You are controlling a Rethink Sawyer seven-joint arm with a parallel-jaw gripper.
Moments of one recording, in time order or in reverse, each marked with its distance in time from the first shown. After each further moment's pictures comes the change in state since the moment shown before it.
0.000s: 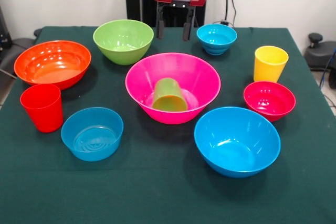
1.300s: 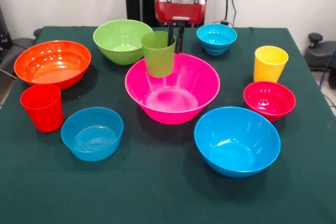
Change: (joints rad) arm -0.011 0.129 0.001 -0.001 0.000 -0.025 0.000
